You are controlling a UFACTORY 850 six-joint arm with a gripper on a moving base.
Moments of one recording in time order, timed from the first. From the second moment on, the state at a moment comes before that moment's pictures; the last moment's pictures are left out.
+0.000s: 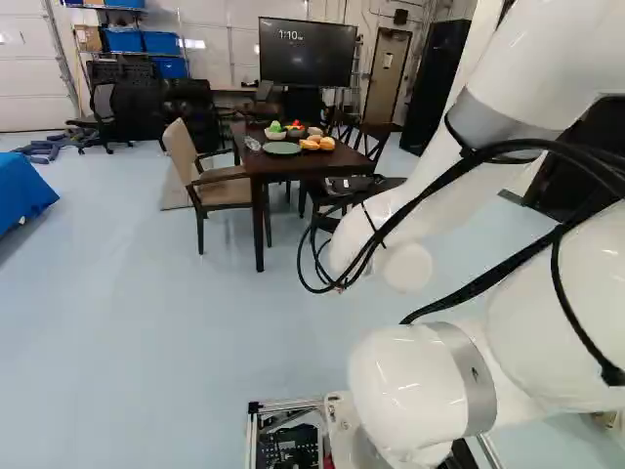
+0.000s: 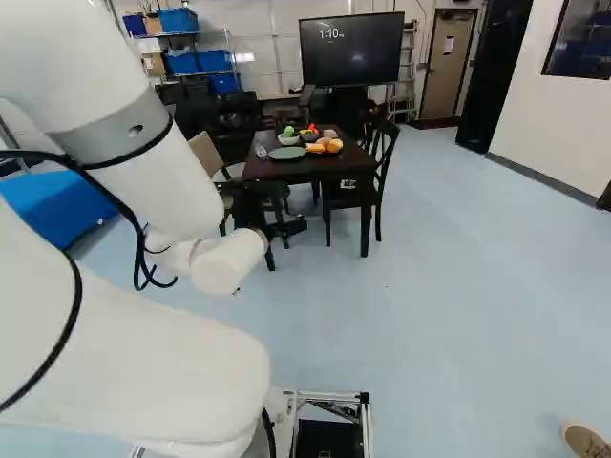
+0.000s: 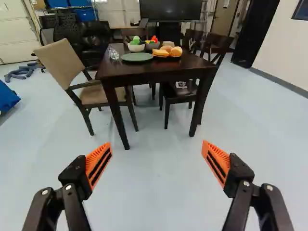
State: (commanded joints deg) arm 0.0 16.0 -5.0 0.0 50.0 0.0
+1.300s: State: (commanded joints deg) arm 0.0 16.0 -5.0 0.0 50.0 0.0
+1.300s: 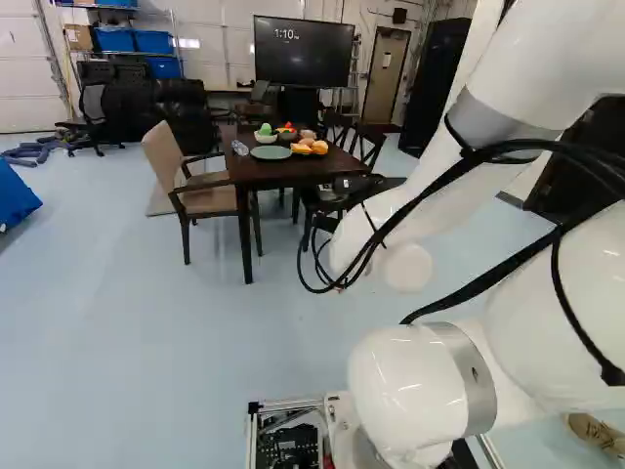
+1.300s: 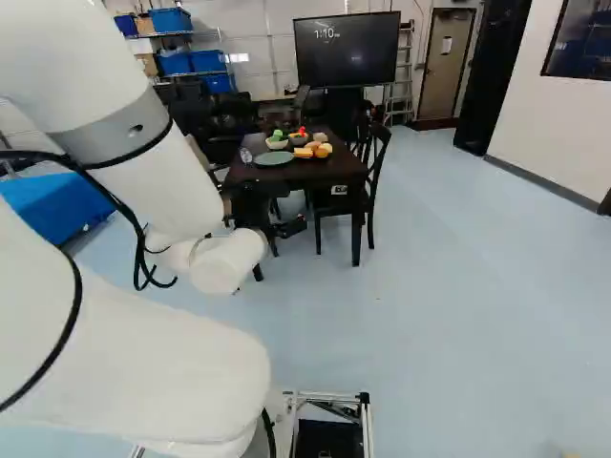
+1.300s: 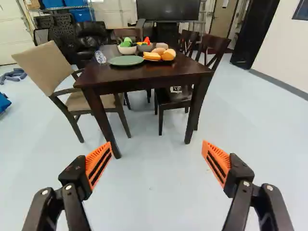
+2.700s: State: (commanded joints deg) arm 0.0 16.0 -5.0 0.0 50.0 0.0
